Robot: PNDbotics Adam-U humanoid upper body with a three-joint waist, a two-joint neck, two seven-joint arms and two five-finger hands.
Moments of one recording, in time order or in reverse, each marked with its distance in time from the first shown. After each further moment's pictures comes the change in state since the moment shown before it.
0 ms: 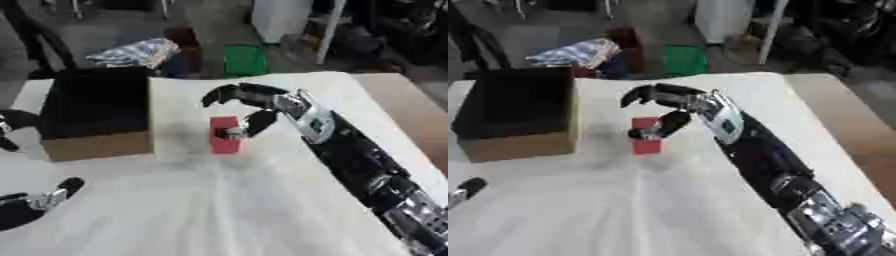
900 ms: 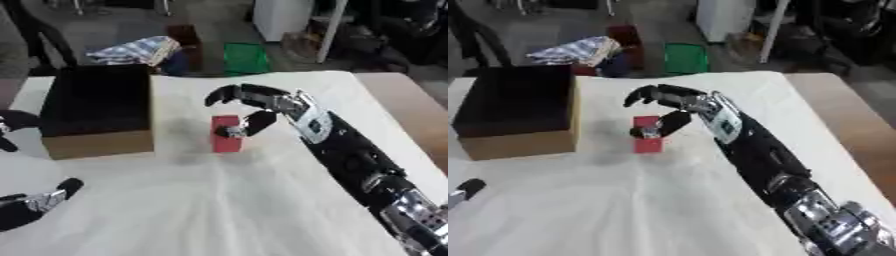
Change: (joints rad) left arm -0.002 0.000 0.000 0.000 0.003 -0.009 -0.004; right arm -0.018 0.022 -0.029 0.071 0.057 -0.001 -0.030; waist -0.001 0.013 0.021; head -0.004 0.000
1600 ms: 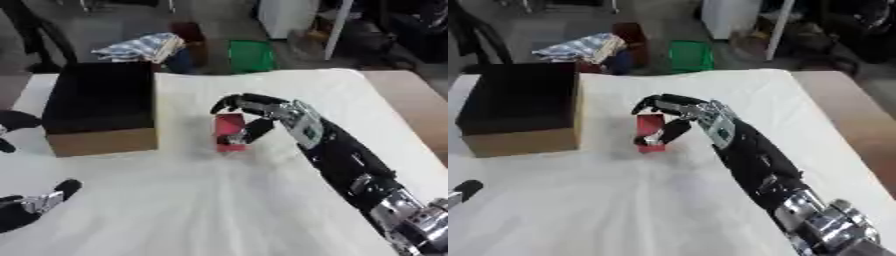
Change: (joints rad) left arm -0.008 -0.001 -0.006 0.000 0.005 -0.005 -0.005; right arm -0.011 0.016 -0.046 0.139 0.149 -0.012 -0.050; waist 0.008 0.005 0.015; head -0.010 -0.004
